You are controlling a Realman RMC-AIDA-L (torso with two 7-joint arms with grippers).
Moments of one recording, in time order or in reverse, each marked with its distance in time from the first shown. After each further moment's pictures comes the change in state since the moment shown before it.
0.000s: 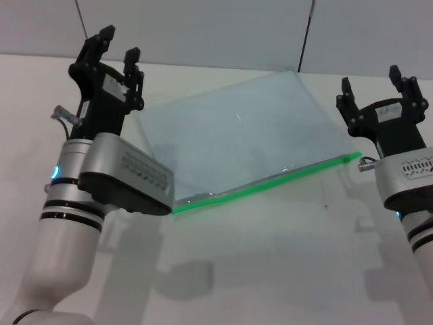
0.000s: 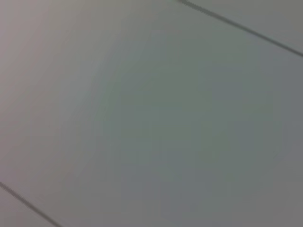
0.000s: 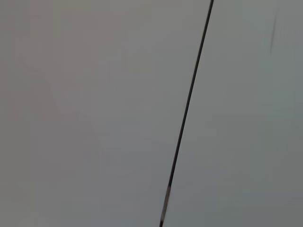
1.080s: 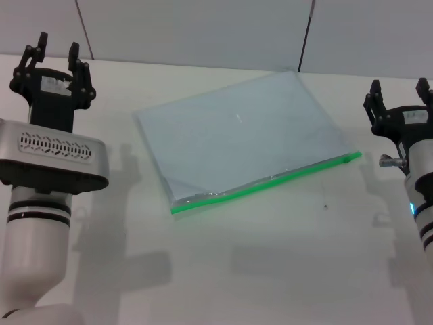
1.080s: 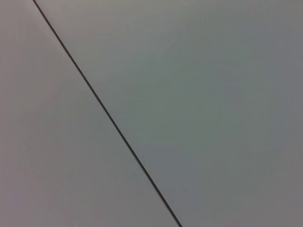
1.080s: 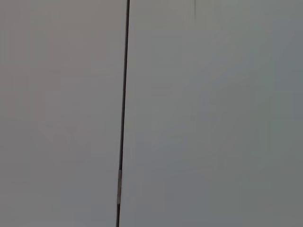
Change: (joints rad) left arm 0.007 -0.006 -0.021 -0.090 -0.127 -0.065 -0.455; right arm -0.005 -0.002 0.025 -0.004 0.131 0.000 0.105
